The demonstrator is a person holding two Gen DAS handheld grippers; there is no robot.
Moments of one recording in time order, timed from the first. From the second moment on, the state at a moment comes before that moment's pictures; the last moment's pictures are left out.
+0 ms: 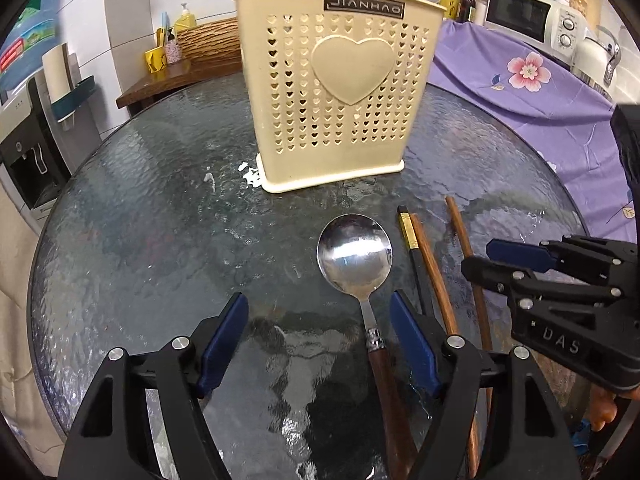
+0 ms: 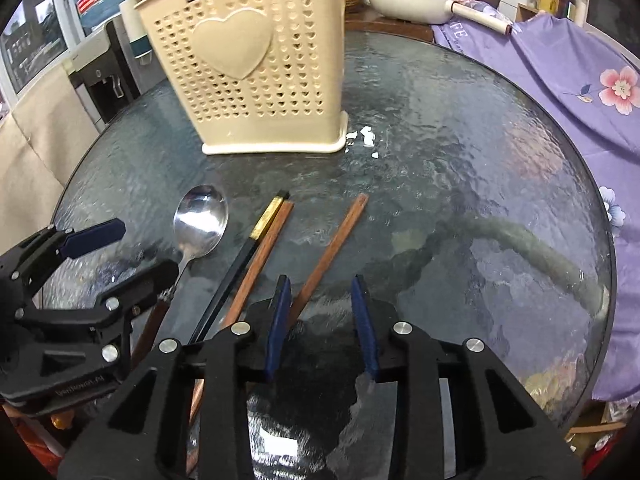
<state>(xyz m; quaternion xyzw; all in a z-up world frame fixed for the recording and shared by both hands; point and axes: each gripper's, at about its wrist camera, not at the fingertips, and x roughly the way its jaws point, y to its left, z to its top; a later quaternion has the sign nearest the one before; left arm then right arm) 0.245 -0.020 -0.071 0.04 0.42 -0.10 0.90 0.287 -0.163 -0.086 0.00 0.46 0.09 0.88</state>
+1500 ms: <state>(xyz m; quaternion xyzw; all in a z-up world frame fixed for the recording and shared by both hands) 0.279 -0.049 -0.076 0.05 0.44 -0.09 0.89 0.346 -0.142 -0.082 -0.03 0.47 0.10 0.88</state>
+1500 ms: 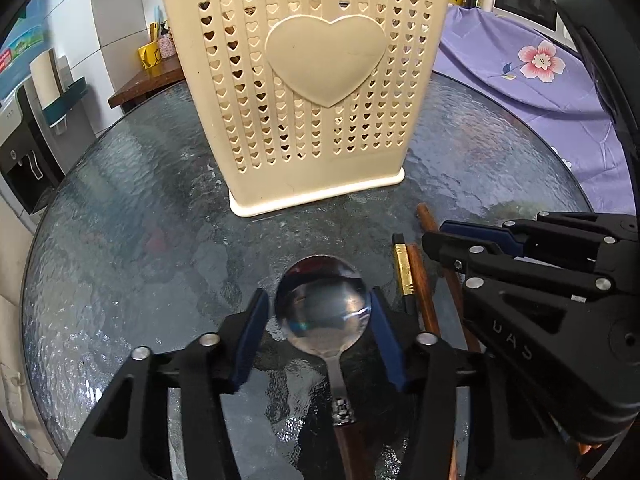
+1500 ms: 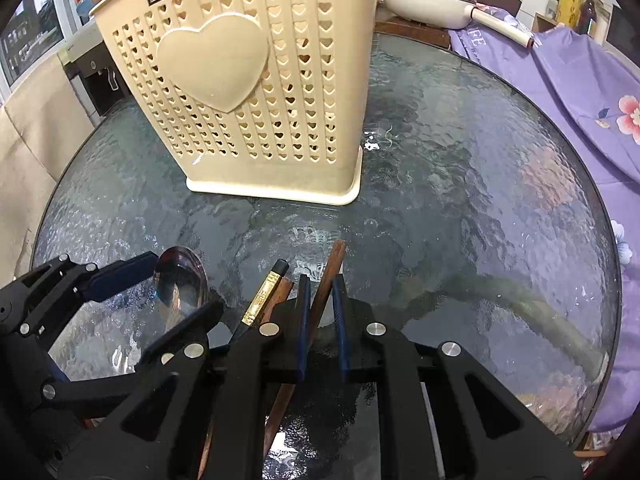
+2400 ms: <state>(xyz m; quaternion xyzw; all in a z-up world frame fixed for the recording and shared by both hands) 0.279 -0.031 -0.070 0.04 0.43 -0.09 0.90 0.343 -0.142 -0.089 0.02 0.45 0.08 0.89</state>
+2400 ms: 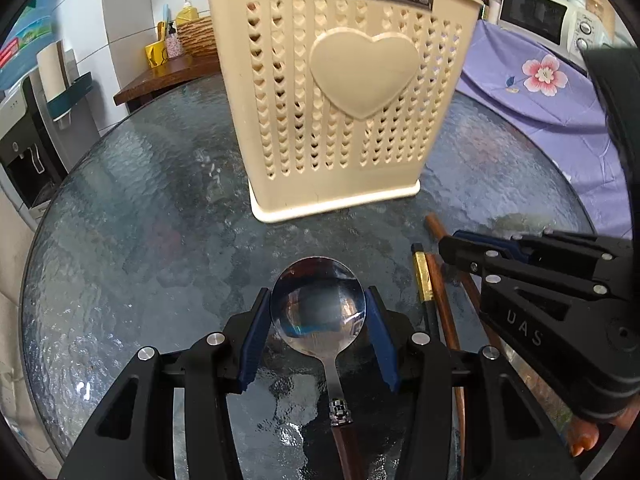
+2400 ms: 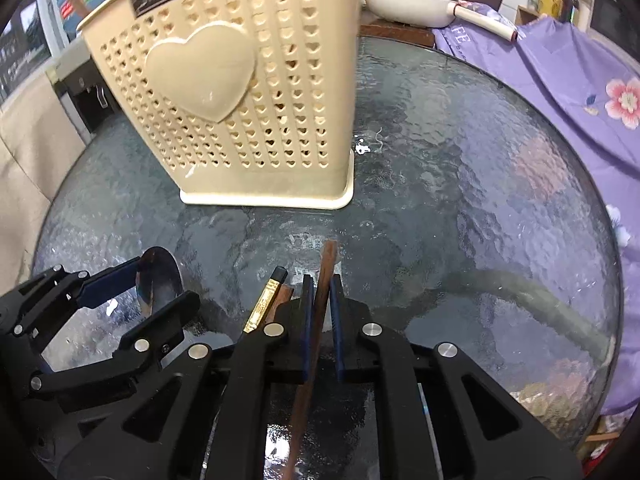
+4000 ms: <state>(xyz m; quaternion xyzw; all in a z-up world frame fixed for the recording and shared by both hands) 0.249 -0.004 0.049 -0.01 0.30 -0.16 0.94 0.250 -0.189 0.081 0.04 0.25 0.23 0.94</state>
